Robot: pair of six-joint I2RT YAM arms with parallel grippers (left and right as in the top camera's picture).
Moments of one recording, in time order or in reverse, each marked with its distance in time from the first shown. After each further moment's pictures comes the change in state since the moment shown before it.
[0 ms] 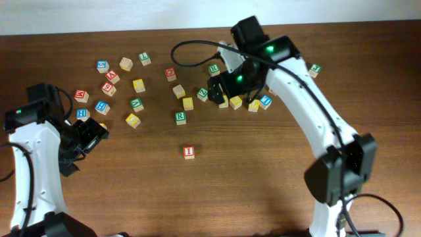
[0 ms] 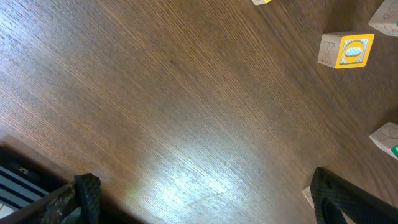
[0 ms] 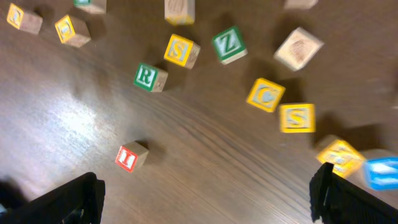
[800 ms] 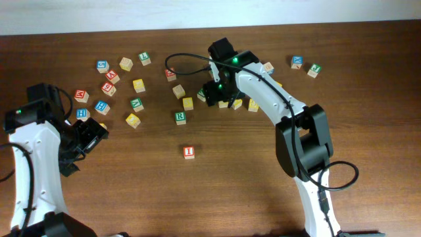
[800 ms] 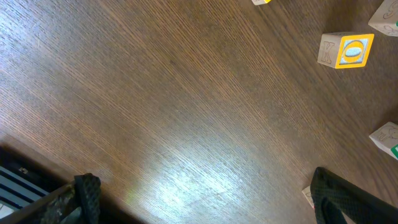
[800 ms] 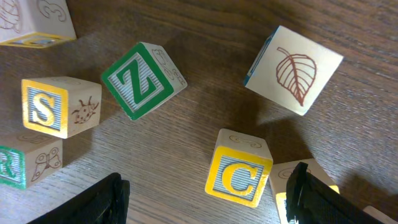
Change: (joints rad) left arm 0.000 0.000 0.000 0.000 0.000 0.000; right arm 0.044 0.301 0.011 0.208 0.187 0.177
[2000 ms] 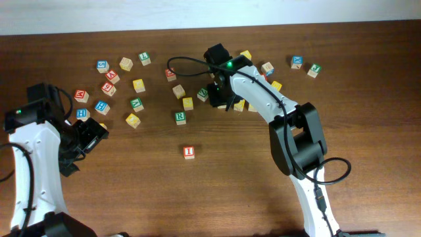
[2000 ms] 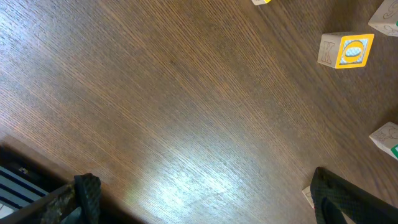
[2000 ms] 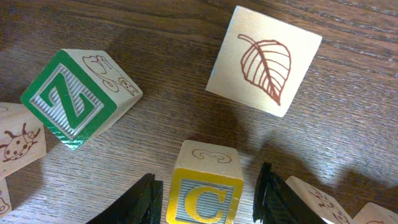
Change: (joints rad) left arm 0.000 0.000 0.000 0.000 0.000 0.000; right arm 0.019 0.045 0.000 0.009 0.115 0.119
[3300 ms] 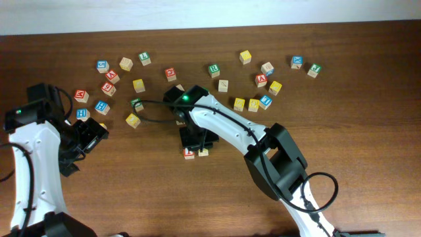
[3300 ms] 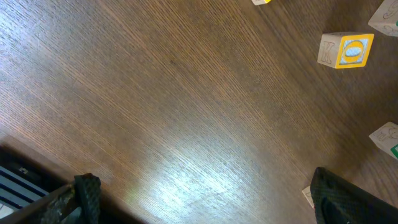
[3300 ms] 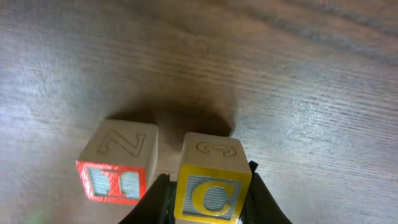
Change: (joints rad) left arm 0.000 0.000 0.000 0.000 0.000 0.000; right arm 0.298 -0.049 -0.053 -0.322 -0.072 0.294
